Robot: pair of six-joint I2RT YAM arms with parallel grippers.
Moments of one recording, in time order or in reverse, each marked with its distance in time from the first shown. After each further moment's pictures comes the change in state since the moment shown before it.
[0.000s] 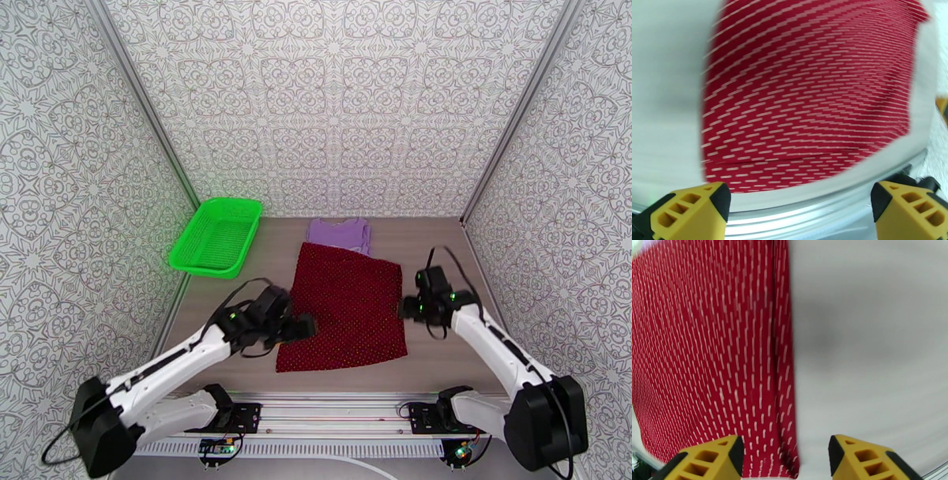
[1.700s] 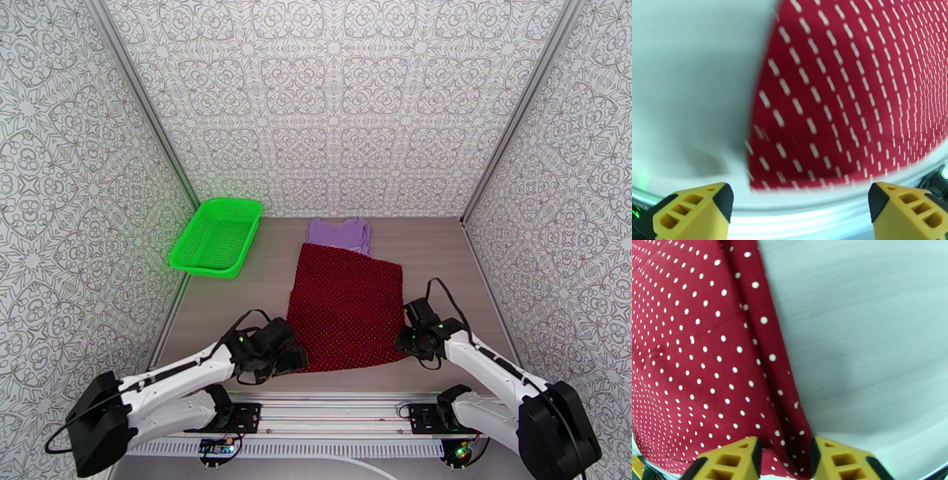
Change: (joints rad) left arm -0.284 0.000 -0.158 0.025 -0.062 -0.274; right arm 0.139 -0.073 -0.185 0.050 0.075 0.267
